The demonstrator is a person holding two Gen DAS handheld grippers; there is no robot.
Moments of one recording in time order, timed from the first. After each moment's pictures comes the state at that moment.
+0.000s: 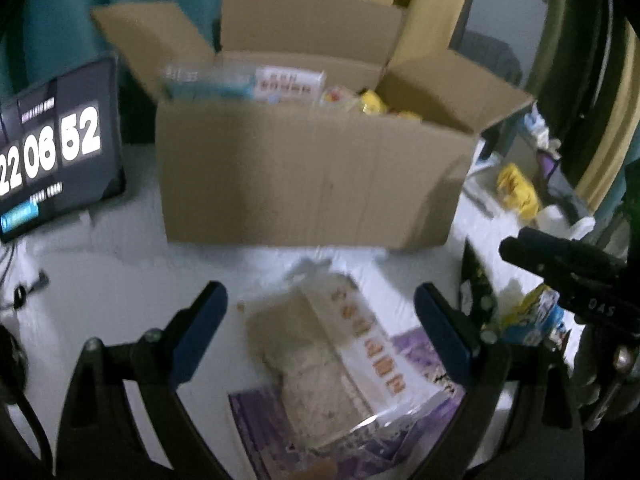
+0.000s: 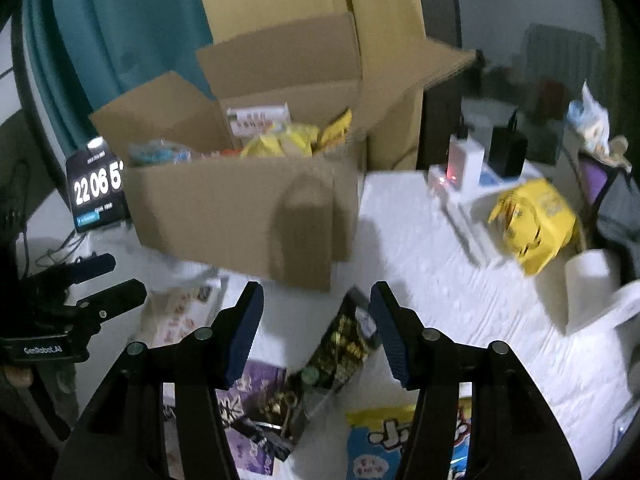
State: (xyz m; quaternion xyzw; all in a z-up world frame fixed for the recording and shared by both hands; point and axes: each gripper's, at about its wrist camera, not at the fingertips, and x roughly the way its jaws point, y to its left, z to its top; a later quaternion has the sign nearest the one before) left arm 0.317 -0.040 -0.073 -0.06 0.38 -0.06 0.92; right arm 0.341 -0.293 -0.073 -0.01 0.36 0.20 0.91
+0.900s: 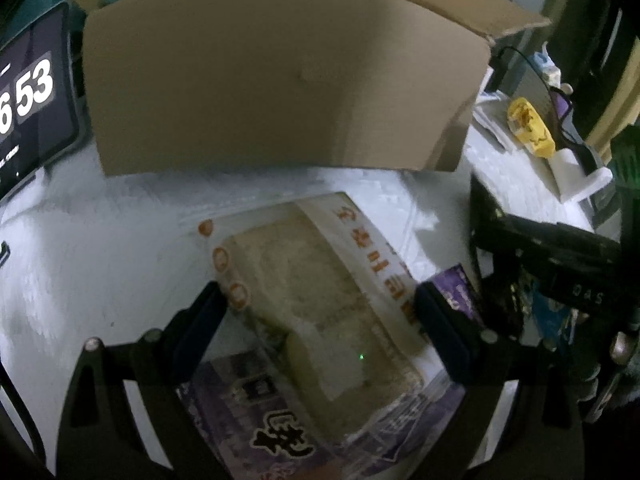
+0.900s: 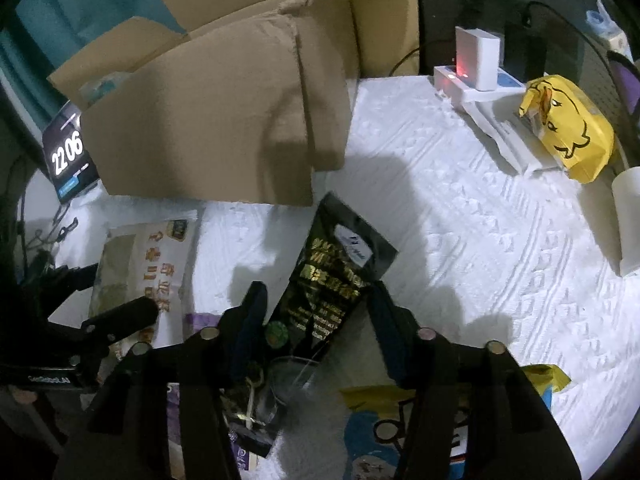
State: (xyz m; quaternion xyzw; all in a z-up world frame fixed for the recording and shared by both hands) left arm 0.340 -0.067 -0.117 -0.04 0.47 -0.08 0.88; right arm 0.362 -0.291 -0.128 0.01 0.46 0.21 0.86
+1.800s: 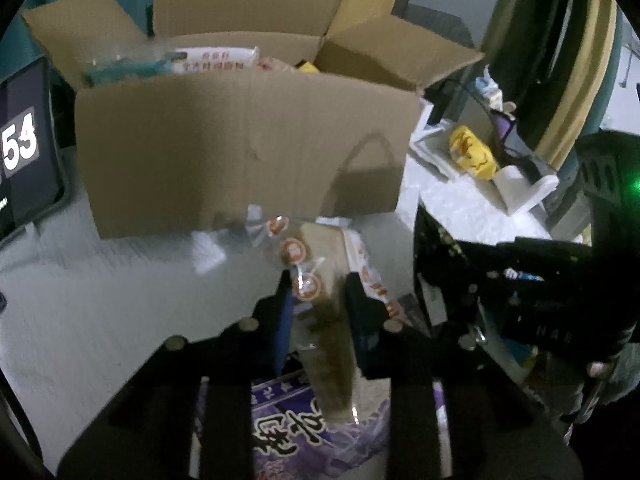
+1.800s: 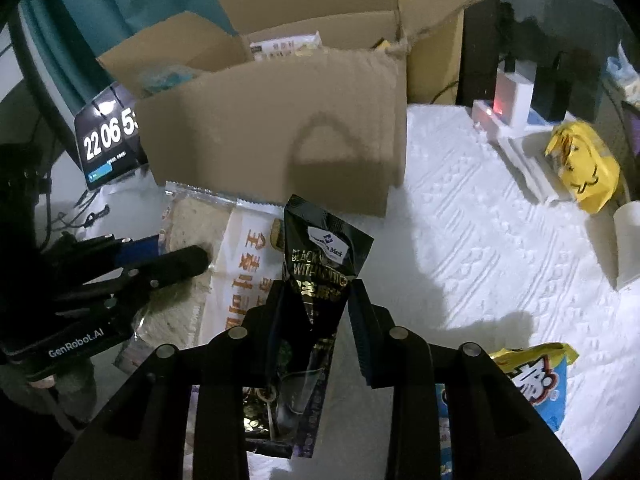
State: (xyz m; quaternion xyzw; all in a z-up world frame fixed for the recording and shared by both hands) left arm 0.323 -0.057 -0.075 -0.04 0.39 -0.17 0.90; right arm 0.330 -0.261 -0.095 -0.01 0.43 0.23 0.87
